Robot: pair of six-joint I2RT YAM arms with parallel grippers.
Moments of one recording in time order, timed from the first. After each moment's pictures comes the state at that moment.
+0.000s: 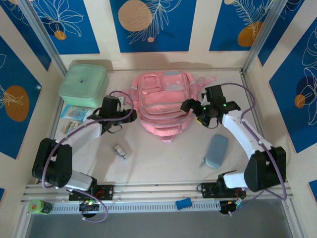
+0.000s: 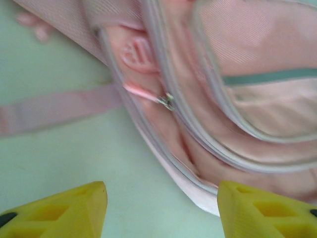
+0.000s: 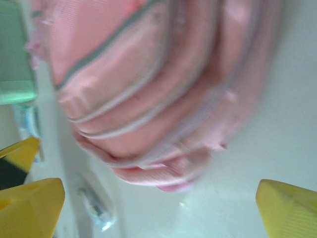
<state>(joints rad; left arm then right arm) -0.39 1.42 0.84 -0.18 0.20 -0.44 0.24 1.32 1.05 -0.73 -0.34 0.74</state>
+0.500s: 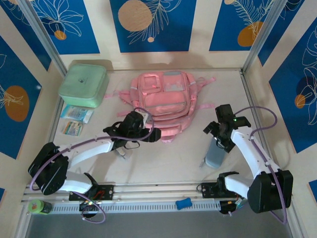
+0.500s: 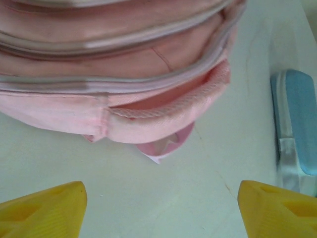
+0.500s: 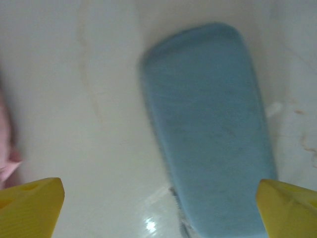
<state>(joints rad) -0.79 1.37 0.79 -0.17 0.15 -0.60 0.13 1.12 0.83 -1.07 0.07 0.94</state>
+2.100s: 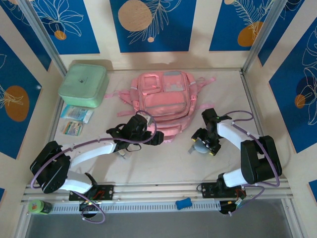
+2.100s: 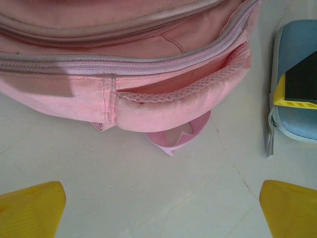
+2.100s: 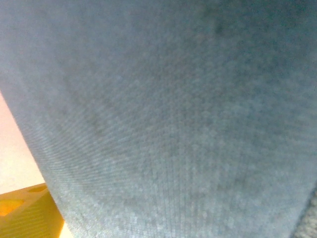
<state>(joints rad) -0.84 1.38 0.80 -0.21 0.06 -0.60 0.23 1.42 0.75 -0.83 -0.10 0.94</state>
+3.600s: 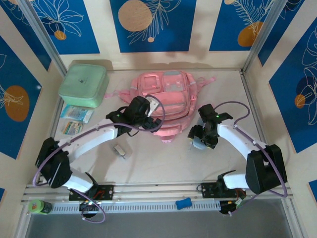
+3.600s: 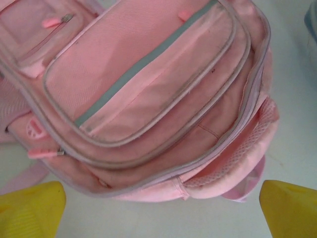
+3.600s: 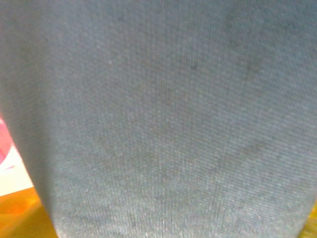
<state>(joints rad) -0.78 1.49 1.15 -0.44 -0.11 0.00 0.33 1.32 0.84 -0.92 -0.11 0.75</state>
